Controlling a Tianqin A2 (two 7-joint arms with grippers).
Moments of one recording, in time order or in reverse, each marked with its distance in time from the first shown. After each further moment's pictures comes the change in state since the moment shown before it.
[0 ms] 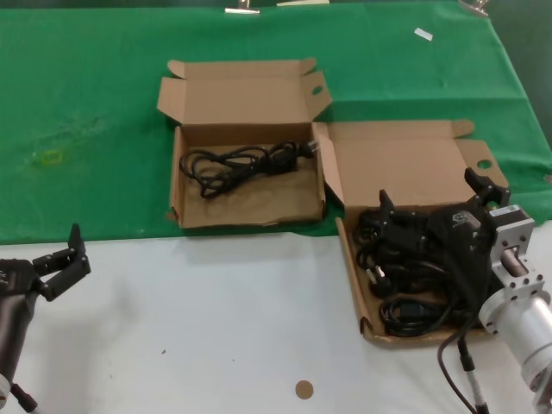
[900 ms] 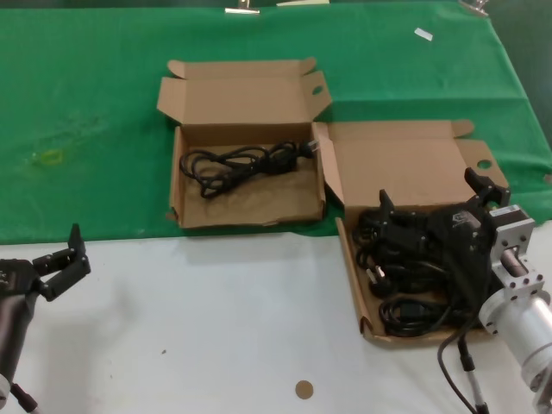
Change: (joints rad) left arm 0.000 0.000 0.000 0.000 0.000 0.000 0.000; right arm 0.000 0.000 0.000 0.000 0.000 0.000 0.000
